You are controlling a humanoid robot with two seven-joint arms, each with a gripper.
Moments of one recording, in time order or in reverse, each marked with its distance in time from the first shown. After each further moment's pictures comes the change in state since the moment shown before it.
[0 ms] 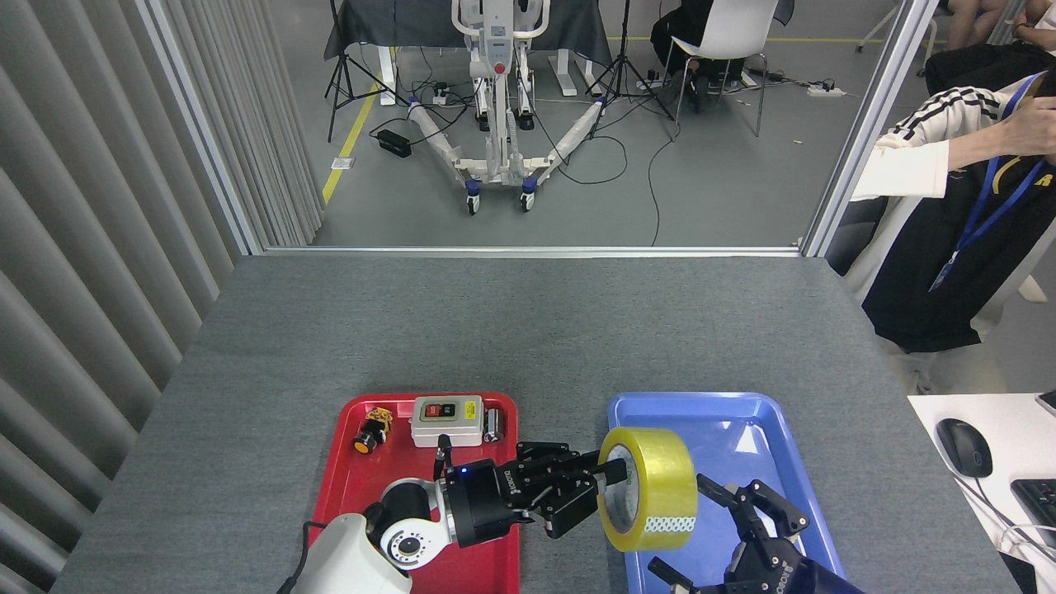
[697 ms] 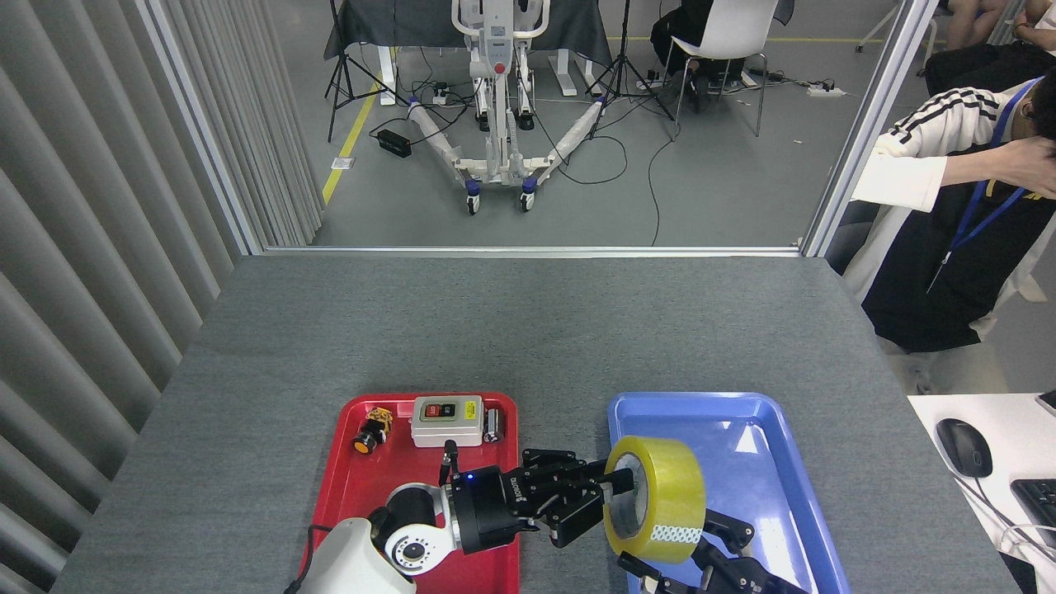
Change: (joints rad) left arm 0.005 -0.001 -0.013 -0.005 0.001 0.000 -0.005; right arm 0.003 0.001 0.076 -0.004 0.013 -0.004 0.002
